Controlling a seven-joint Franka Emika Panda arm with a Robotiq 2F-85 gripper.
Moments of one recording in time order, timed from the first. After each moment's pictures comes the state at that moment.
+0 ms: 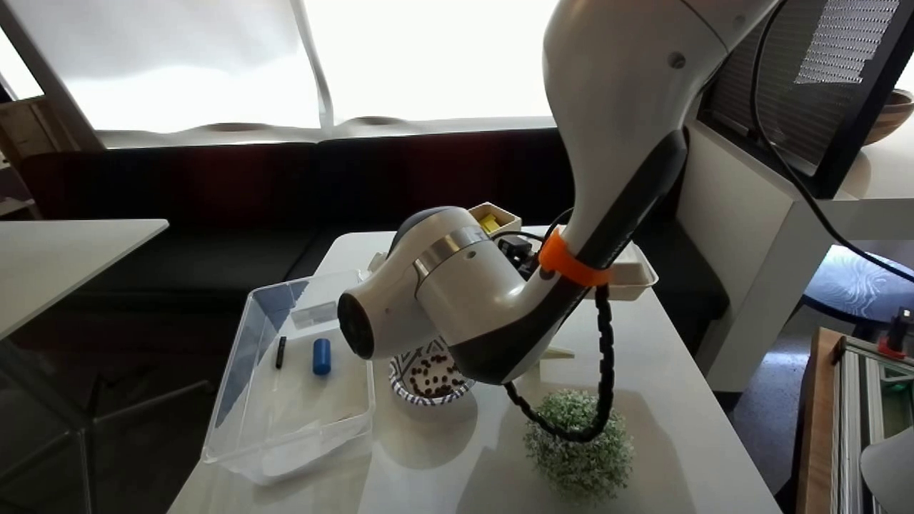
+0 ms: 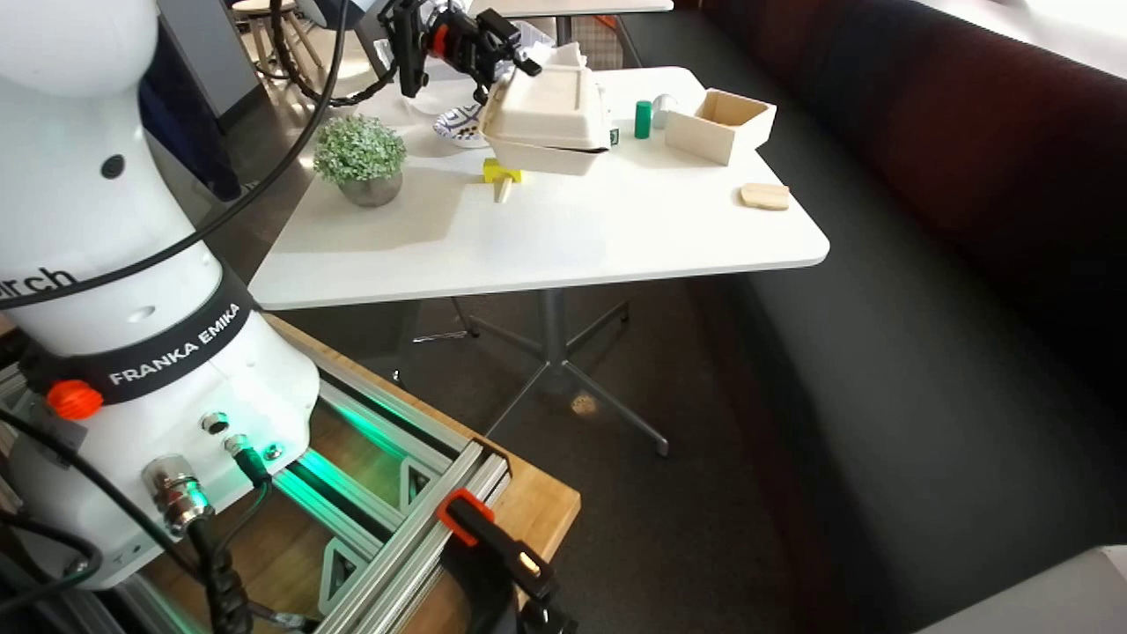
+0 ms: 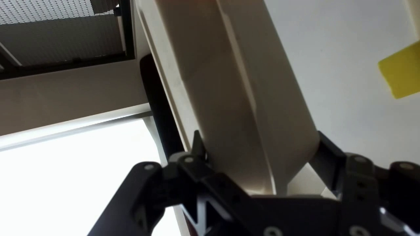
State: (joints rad) arm 0.38 0.62 0.10 -1.87 -1.03 1.58 1.17
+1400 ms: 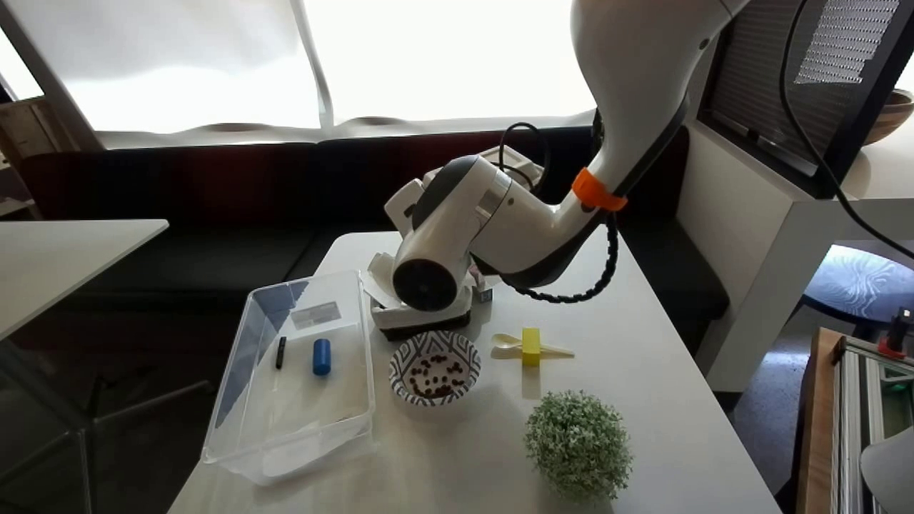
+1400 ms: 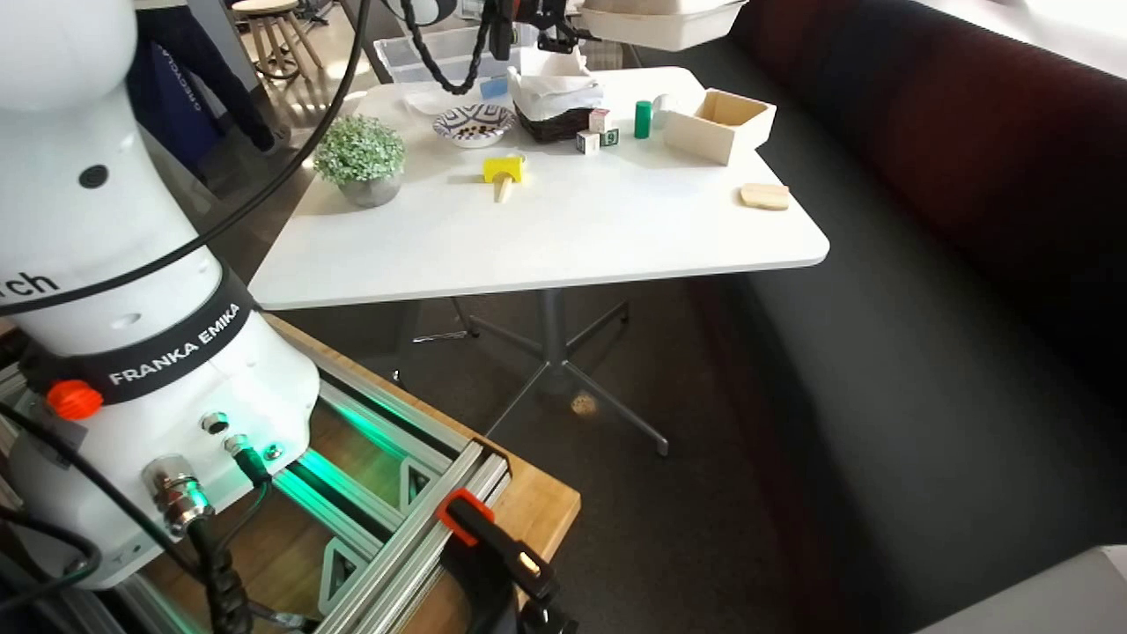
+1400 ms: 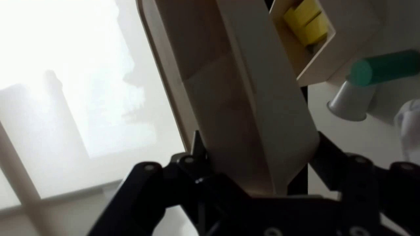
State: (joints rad) arm 0.22 0.56 0.10 -1.90 -1.77 1.91 1.03
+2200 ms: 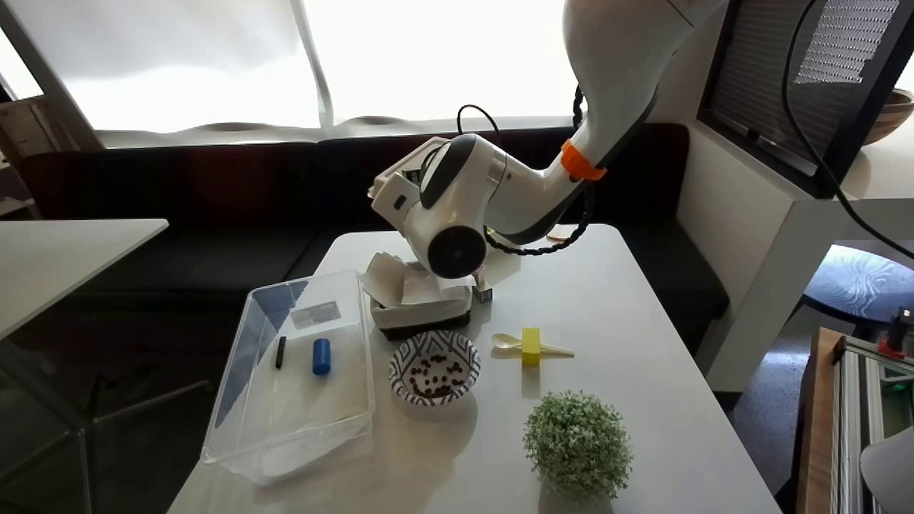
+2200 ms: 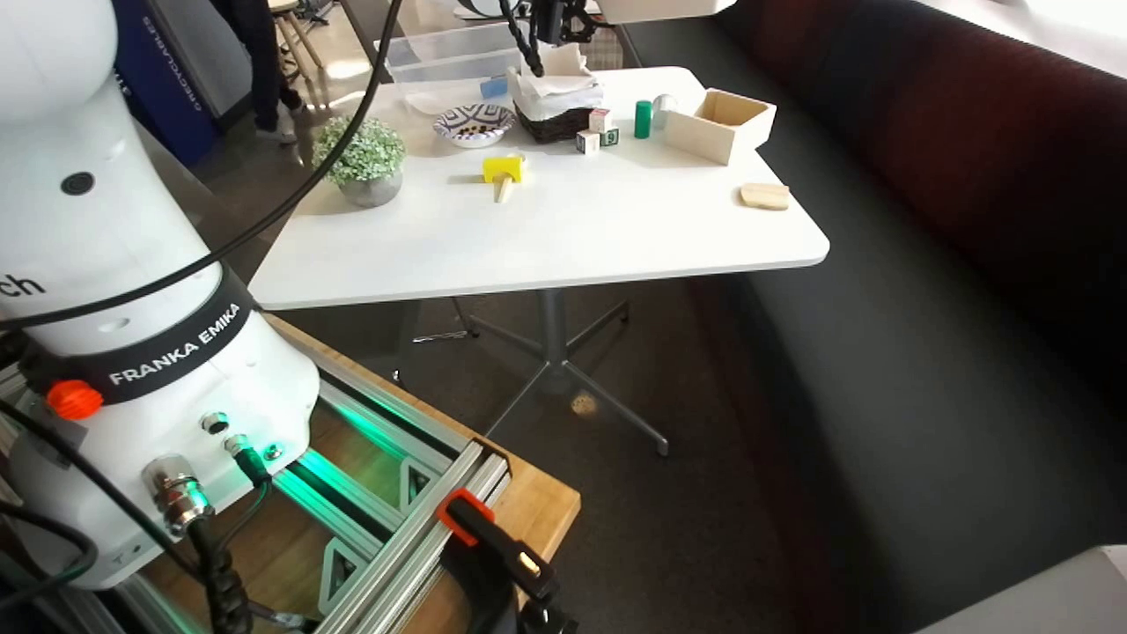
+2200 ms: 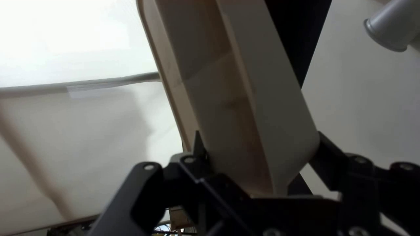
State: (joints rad) arm 0.11 0.62 0.11 -1.78 -2.12 2.23 0.94
